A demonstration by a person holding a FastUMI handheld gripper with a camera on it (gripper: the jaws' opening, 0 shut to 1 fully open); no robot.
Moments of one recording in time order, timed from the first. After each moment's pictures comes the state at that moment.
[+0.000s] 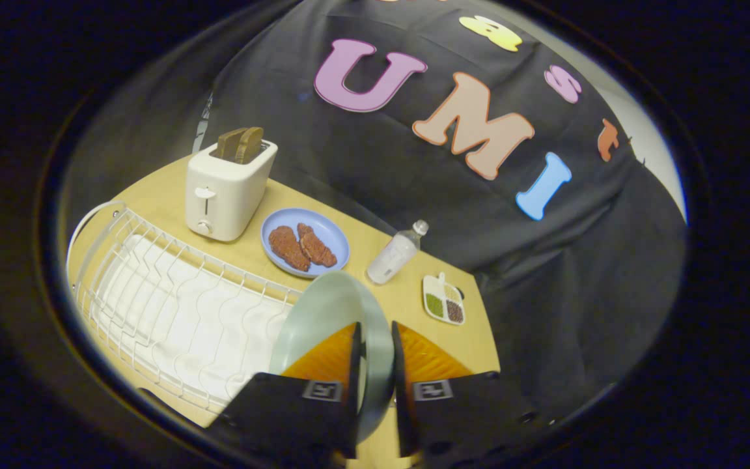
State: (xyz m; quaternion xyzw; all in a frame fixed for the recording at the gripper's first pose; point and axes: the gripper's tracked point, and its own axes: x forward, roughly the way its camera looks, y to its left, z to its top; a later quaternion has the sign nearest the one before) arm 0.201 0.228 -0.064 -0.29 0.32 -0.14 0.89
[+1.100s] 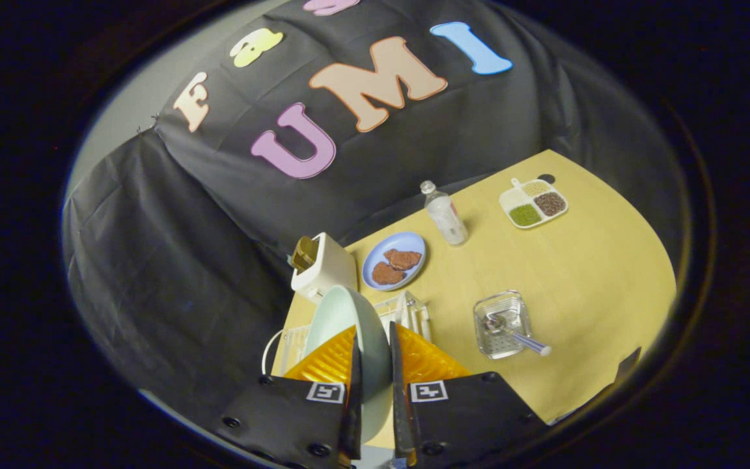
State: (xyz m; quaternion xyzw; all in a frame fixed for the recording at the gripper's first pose) arm 0.118 0.148 -0.022 0.26 0.34 0.02 0.90
